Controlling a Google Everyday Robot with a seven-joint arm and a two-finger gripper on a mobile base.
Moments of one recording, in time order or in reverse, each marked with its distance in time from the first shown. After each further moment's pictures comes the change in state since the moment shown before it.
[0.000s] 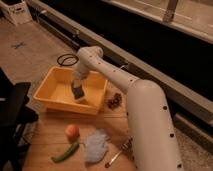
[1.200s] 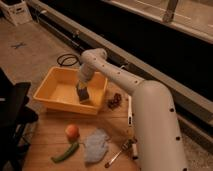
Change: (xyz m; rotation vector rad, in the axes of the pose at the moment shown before) arm 0.033 0.010 -0.003 0.003 0.068 0.113
